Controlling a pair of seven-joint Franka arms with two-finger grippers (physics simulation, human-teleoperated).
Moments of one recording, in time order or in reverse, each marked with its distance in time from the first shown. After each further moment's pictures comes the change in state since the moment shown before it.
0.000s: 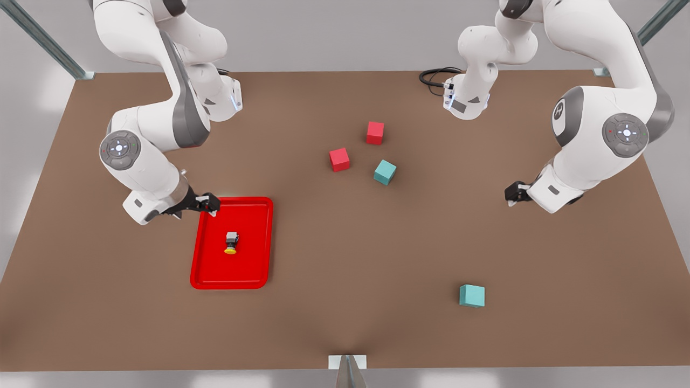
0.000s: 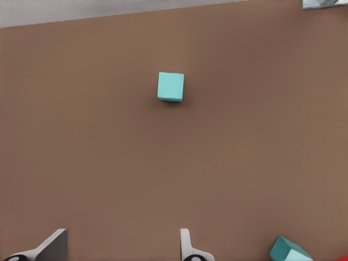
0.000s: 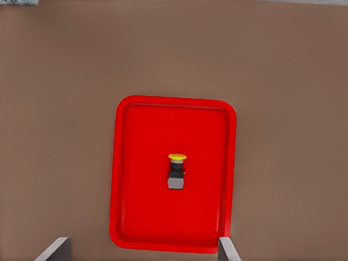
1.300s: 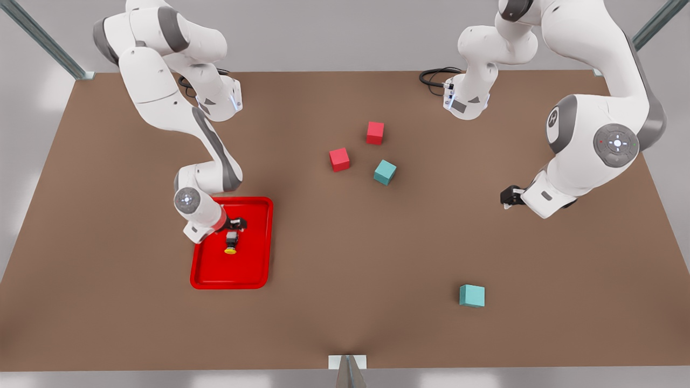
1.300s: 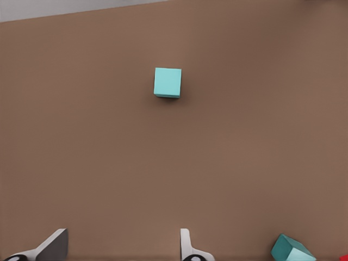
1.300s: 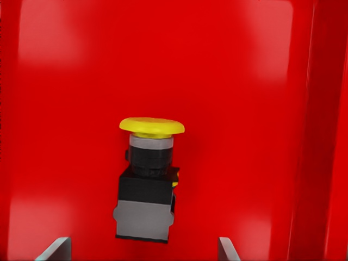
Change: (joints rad) left arm 0.000 0.023 -0.008 -0.005 0.001 0.002 0.005; right arm -0.046 0.251 0.008 -0.553 -0.003 0.759 -0.059
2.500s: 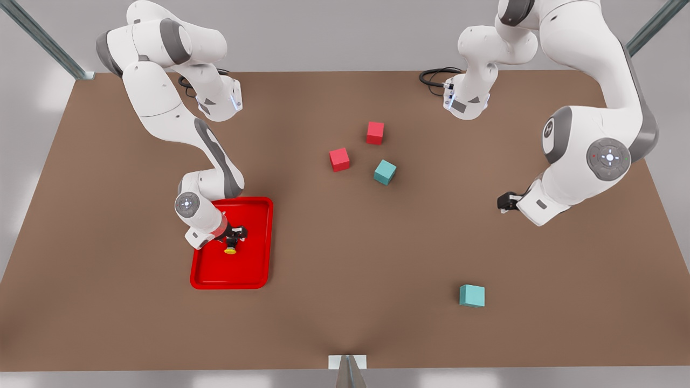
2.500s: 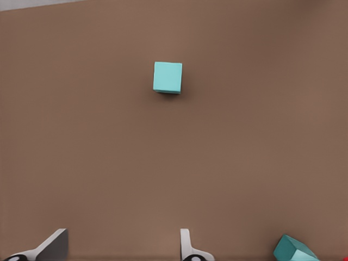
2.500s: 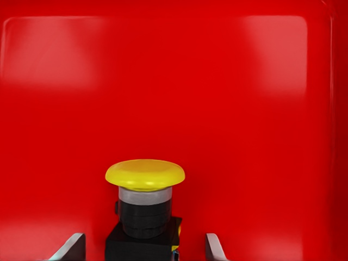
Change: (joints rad) left arm 0.003 0.034 0.000 -0.003 -0.002 0.006 -0.001; right arm -0.007 0.090 -0.002 0.053 0.050 0.107 -0.017
